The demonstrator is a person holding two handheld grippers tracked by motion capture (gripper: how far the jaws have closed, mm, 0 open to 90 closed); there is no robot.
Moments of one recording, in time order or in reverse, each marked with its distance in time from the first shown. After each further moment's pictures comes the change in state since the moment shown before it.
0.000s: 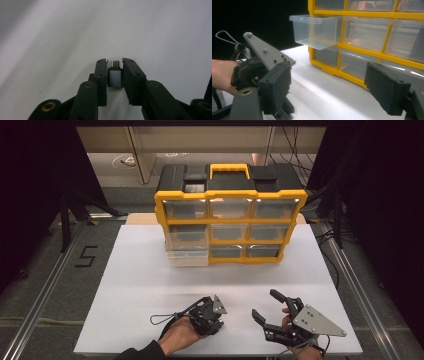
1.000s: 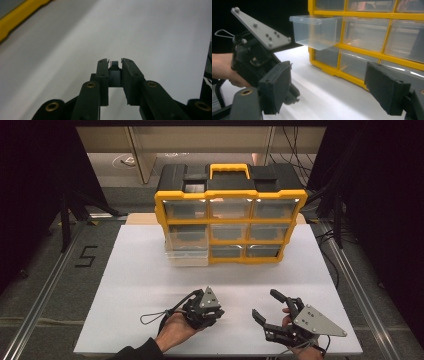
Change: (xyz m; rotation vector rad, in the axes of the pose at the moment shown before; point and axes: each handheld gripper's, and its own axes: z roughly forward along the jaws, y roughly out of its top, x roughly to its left) left arm 0.012 -0.001 -0.027 -0.240 0.013 -0.022; right arm 0.000 0.000 0.000 -0.006 0.001 0.000
